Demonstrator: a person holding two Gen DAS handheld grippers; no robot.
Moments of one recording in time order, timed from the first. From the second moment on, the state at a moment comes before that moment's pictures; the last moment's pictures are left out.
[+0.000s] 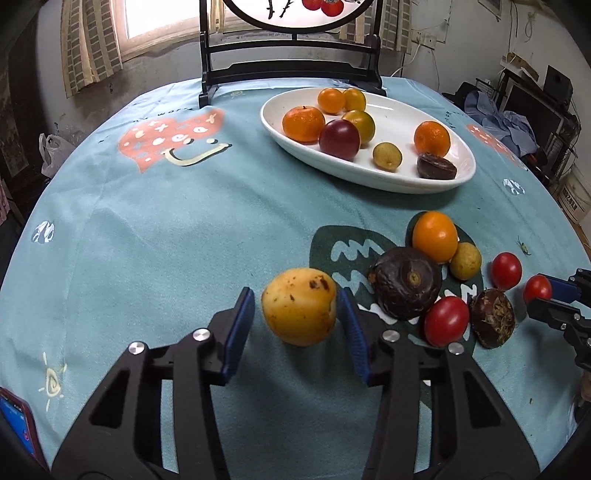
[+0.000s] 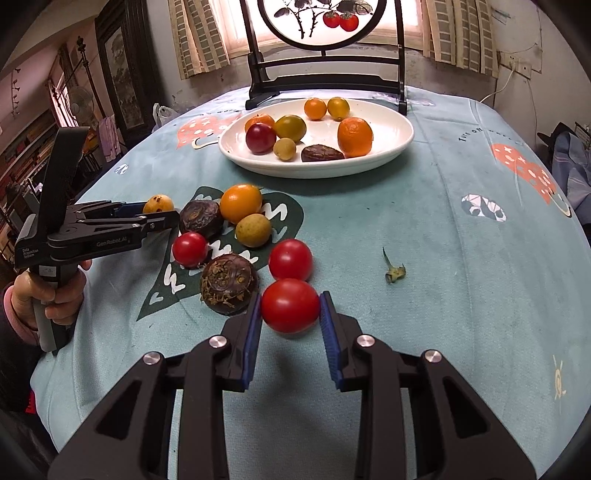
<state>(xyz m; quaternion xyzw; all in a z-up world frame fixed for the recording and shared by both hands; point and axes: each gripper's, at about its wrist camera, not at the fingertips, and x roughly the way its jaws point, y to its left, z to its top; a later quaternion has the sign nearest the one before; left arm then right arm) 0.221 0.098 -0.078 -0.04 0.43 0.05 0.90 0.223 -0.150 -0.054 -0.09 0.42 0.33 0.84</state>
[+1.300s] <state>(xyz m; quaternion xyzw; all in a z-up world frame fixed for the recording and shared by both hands) 0.377 0.092 -0.031 -0.07 0.39 0.03 0.92 0.367 -0.060 -0.027 -0.05 0.37 0.31 0.87</state>
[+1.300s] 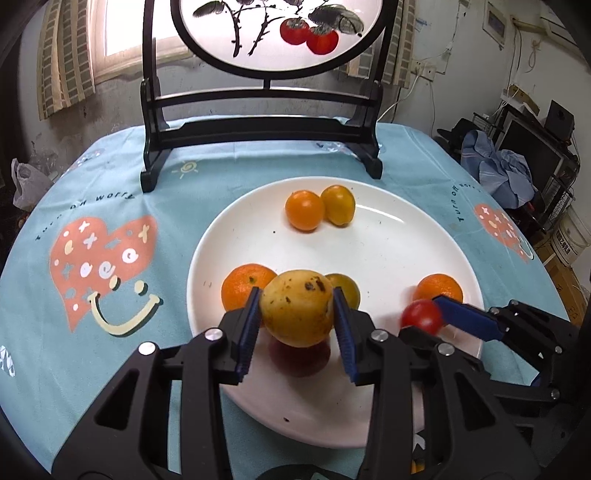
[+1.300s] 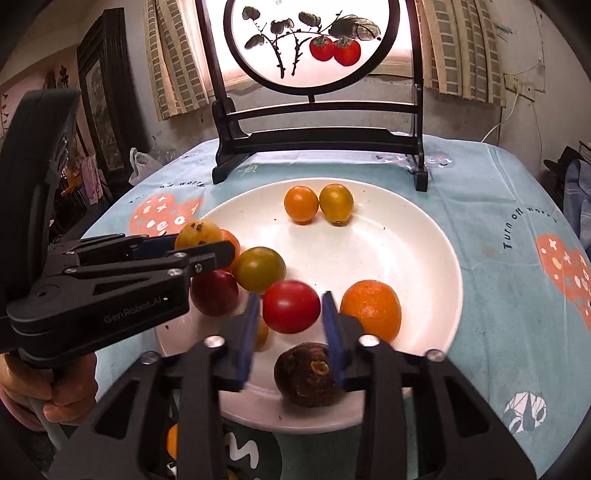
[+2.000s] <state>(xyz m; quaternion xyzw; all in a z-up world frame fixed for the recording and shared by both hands) 0.213 0.100 -0.041 -0.10 0.39 0.09 0.91 0.224 -0.109 -0.025 -0.05 0.36 0.36 0.86</state>
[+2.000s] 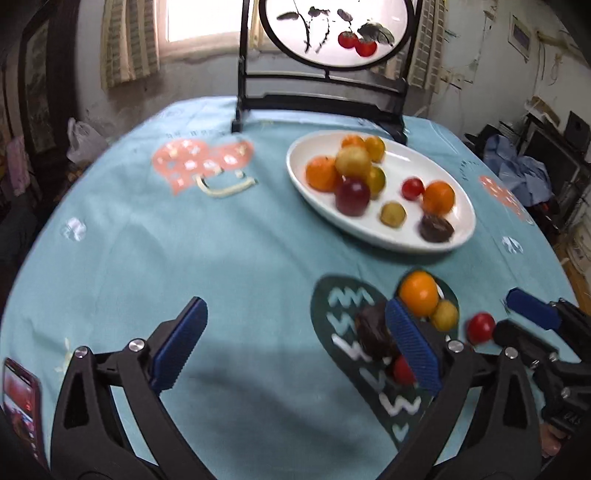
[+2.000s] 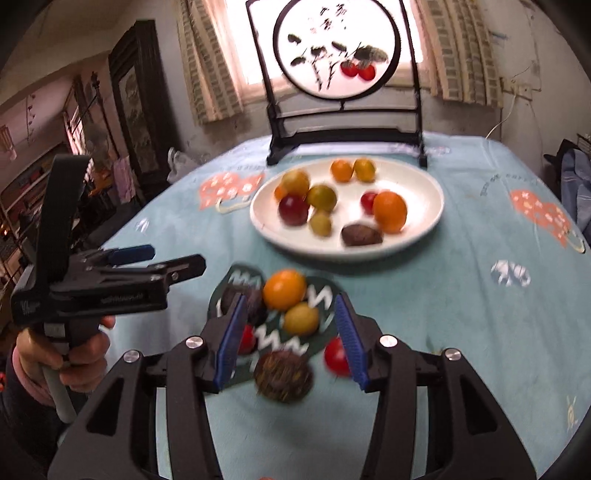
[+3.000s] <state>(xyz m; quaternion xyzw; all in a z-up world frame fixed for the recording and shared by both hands) 0.205 0.101 -0.039 -0.10 0.39 0.09 0.91 0.217 -0.091 -0.063 -0.11 0.42 0.35 0.83</state>
